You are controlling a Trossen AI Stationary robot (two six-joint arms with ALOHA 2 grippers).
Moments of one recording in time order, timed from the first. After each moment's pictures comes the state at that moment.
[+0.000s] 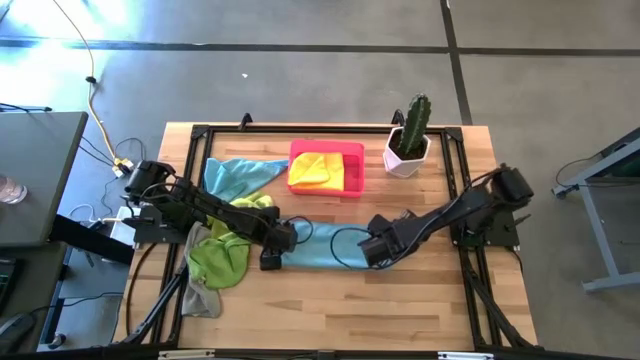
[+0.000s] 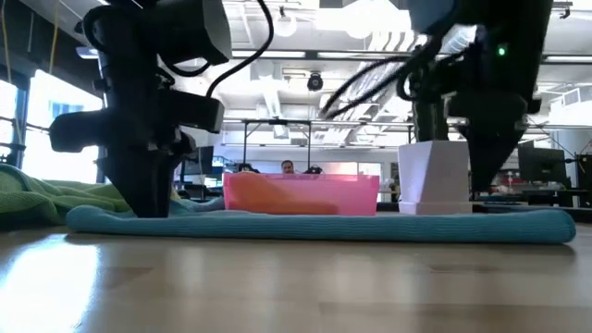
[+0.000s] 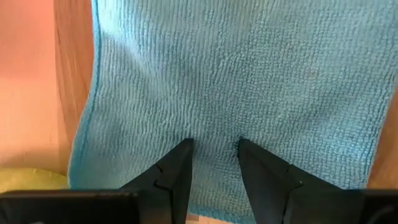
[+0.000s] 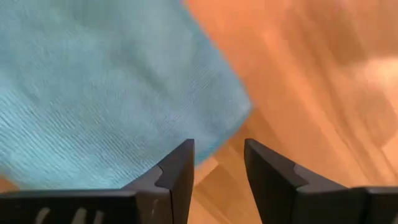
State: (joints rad) left arm -0.13 1.70 0.91 -0.60 -0.15 -0.30; right arm 0.36 1.70 1.08 -1.03 0.31 1.05
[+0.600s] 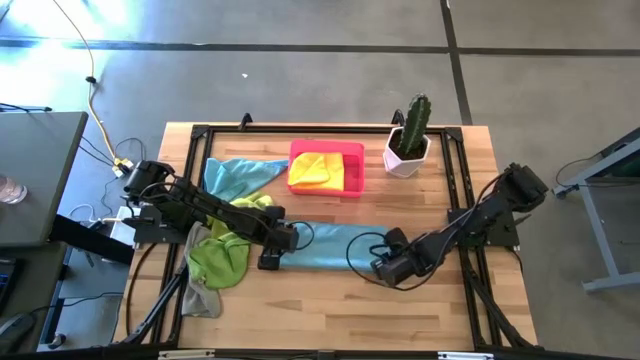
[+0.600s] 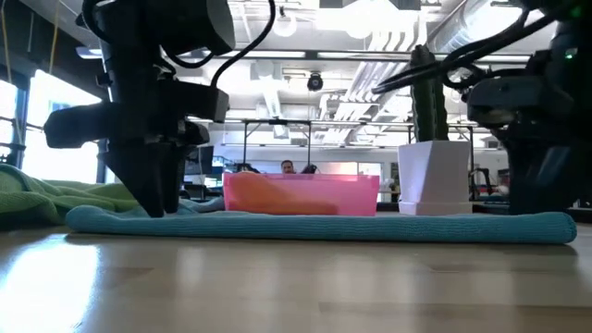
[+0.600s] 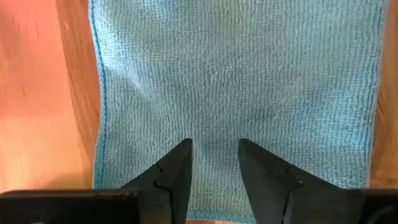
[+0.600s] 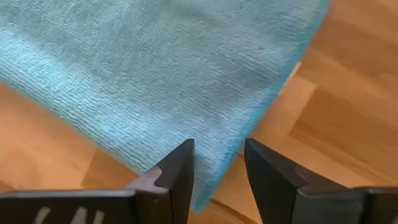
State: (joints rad) left arm -0.13 1.70 0.93 -0.61 -0.18 -0.15; right arm 0.54 1.60 0.81 -0.58 0.29 1.60
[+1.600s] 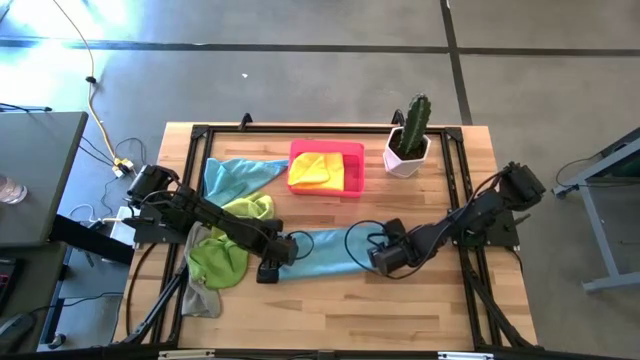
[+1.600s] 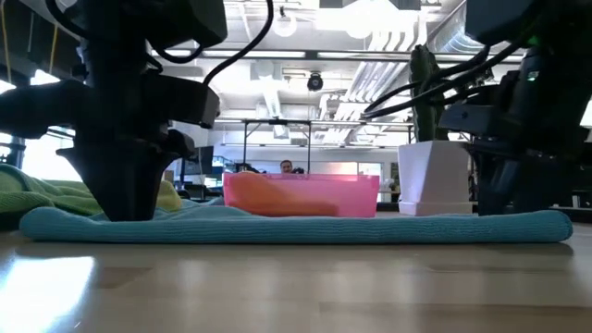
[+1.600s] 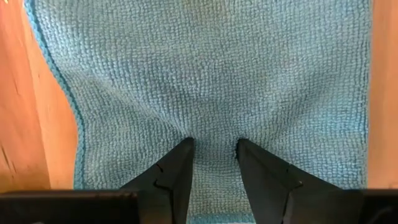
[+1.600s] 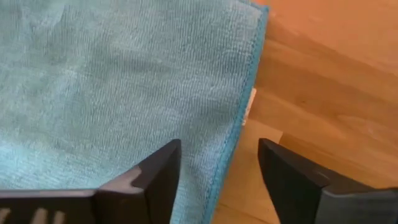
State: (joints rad) left arm -0.23 1.77 0.94 -0.60 -0.04 -0.31; right arm 0.45 1.61 0.80 -0.61 0.31 1.62
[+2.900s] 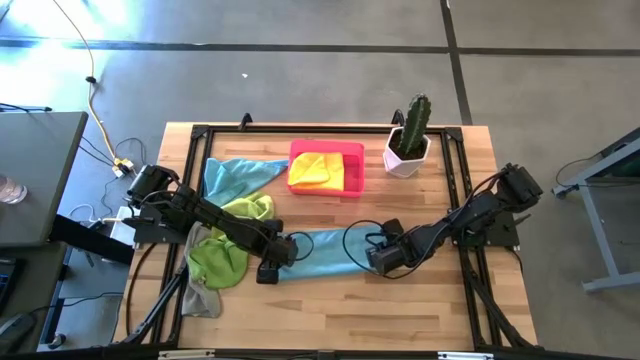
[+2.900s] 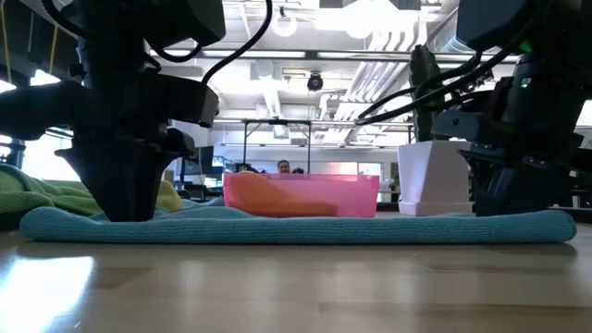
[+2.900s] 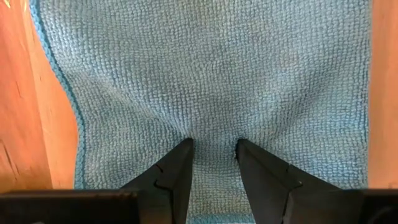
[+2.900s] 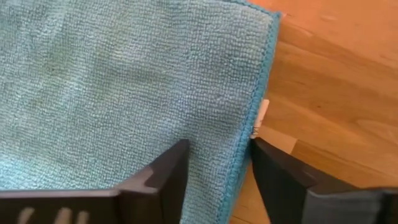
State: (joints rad) left arm -0.23 1.77 0.93 -0.58 -0.07 -0.30; right arm 0.43 1.67 0.80 -0.55 0.30 1.62
